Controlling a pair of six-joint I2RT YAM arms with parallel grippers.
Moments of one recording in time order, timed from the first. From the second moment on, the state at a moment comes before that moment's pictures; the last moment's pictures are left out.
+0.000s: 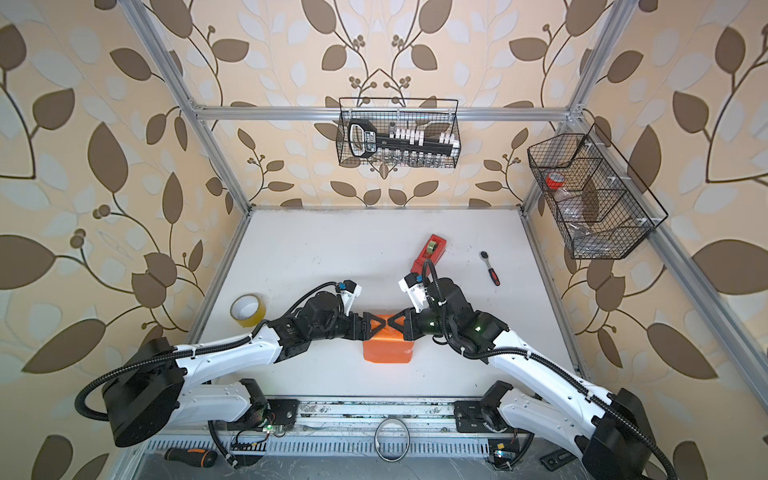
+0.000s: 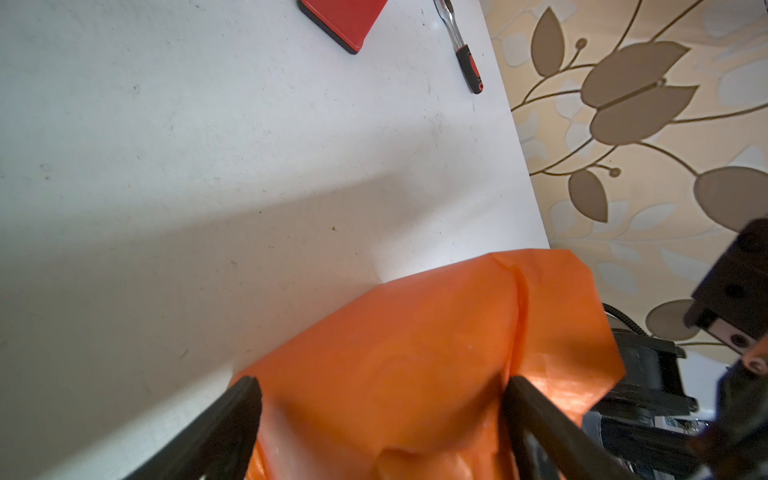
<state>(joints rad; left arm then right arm) -0.80 1.25 0.52 0.13 0.28 -0.76 0.69 1.00 0.68 -0.30 -0.44 0.55</state>
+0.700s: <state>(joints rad) -0.80 1.25 0.53 0.12 0.28 -0.76 0.71 1.05 0.69 -0.35 -0.37 0.47</state>
